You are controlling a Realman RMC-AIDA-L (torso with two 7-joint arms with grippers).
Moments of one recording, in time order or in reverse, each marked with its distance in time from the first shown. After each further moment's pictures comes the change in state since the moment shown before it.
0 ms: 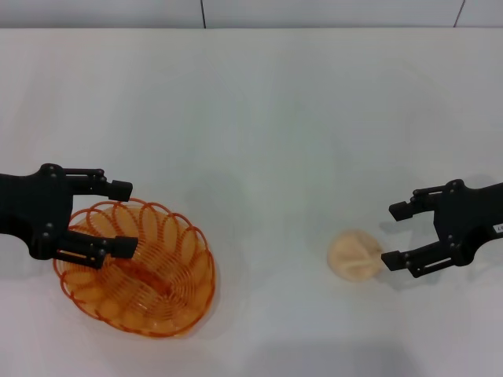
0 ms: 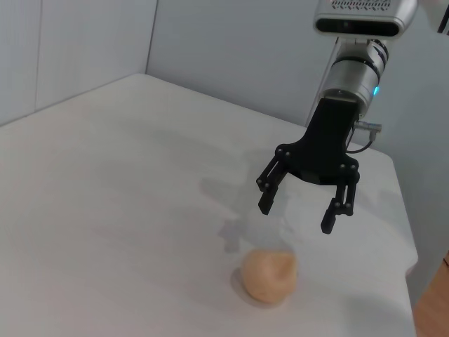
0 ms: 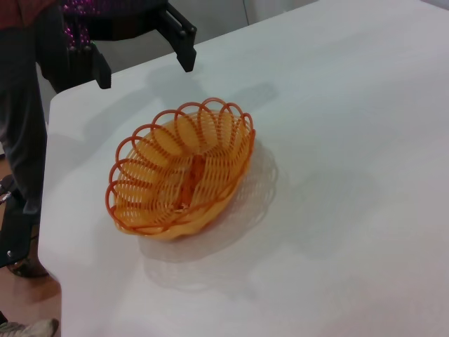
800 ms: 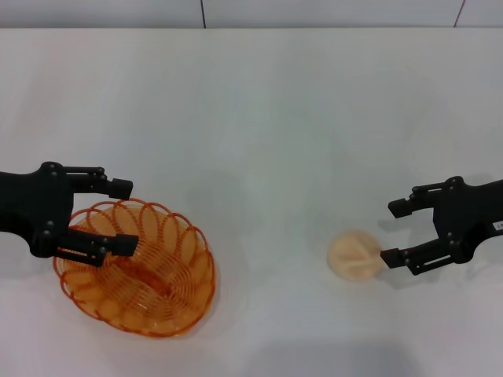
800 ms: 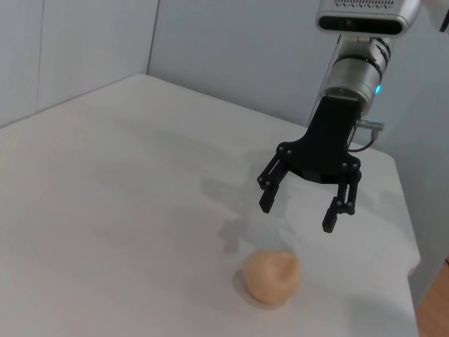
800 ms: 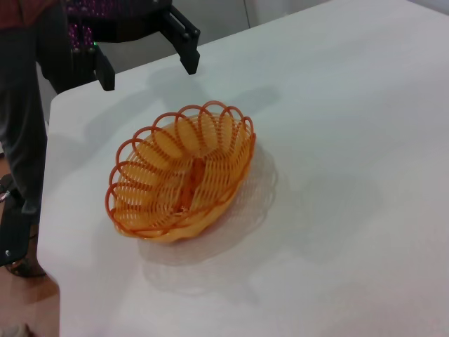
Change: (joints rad) left arm -0.003 0.000 0.000 0.000 0.000 -0.003 -0.001; right arm 0.001 0.000 -0.001 -0.010 0.003 0.000 -0.001
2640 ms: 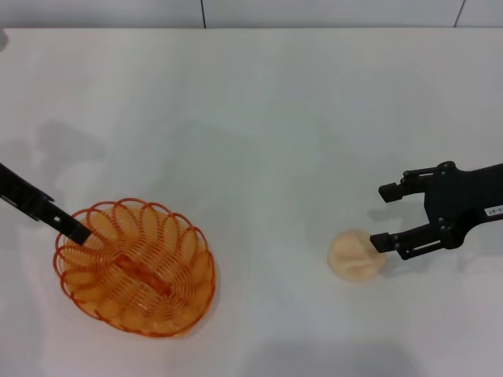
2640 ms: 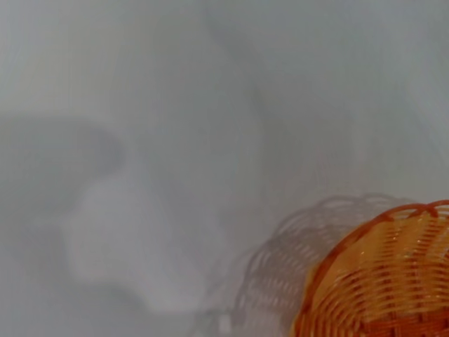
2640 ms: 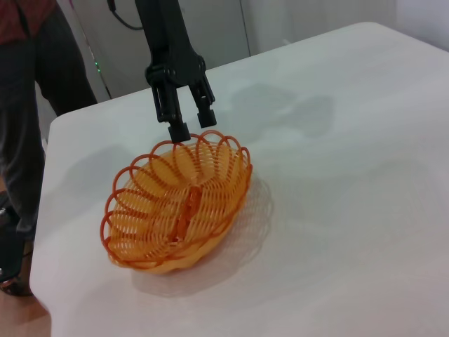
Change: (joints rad) left arm -0.297 0.009 0.097 0.004 0.669 -0.137 -0.756; right arm 0.014 0.003 0.003 0.001 0.036 0.017 -0.008
